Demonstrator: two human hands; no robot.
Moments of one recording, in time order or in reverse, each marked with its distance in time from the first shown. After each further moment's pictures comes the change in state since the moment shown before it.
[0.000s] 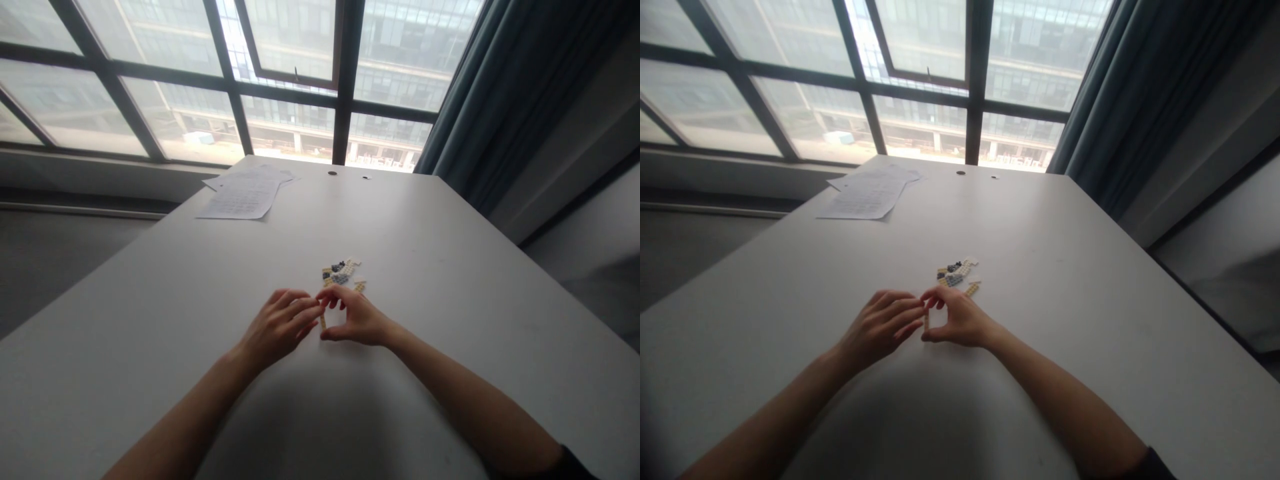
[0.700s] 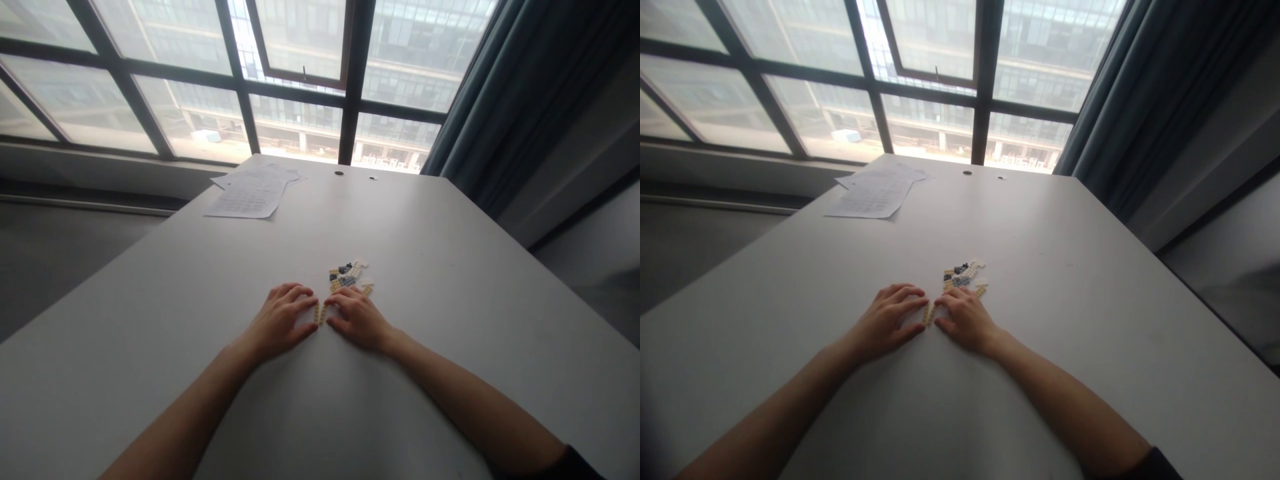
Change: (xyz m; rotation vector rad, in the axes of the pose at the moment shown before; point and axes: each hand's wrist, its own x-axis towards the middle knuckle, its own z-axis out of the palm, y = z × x) left_hand -0.016 -0.025 0.014 -0.053 -0.275 -0.283; right_hand 0.005 0.026 0.017 -0.372 0.061 -0.032
